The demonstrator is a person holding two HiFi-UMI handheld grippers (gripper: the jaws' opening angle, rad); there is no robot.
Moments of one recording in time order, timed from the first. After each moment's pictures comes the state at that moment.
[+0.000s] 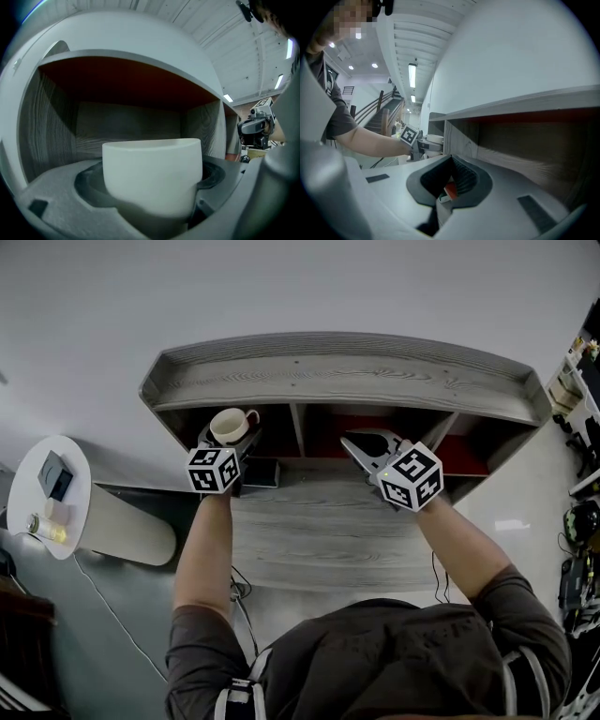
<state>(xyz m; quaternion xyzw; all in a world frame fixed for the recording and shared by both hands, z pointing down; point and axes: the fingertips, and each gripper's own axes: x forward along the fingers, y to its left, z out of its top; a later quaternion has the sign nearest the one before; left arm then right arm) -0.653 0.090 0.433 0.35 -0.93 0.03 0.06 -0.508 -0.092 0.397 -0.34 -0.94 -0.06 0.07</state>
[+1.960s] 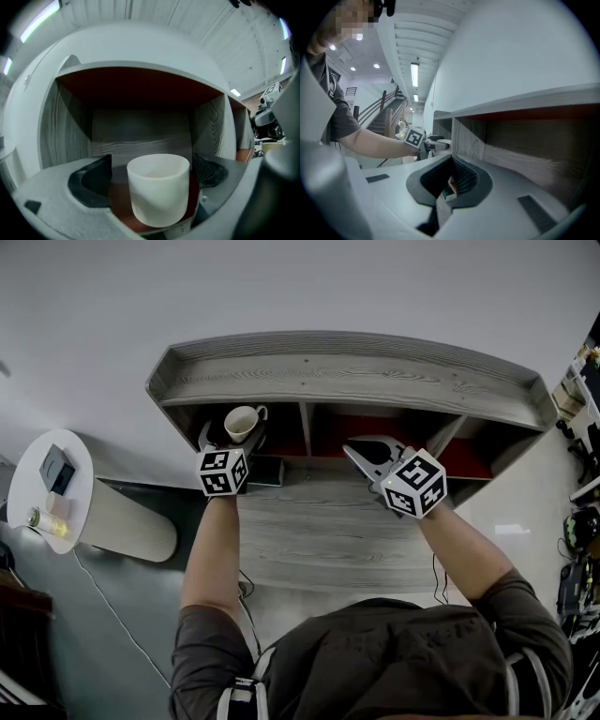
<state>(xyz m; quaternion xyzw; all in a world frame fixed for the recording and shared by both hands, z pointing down) -0.660 0.110 0.435 0.29 -0.96 0.05 0.03 -0.498 -0.077 0.402 -0.36 -0.93 -0.06 0.08</state>
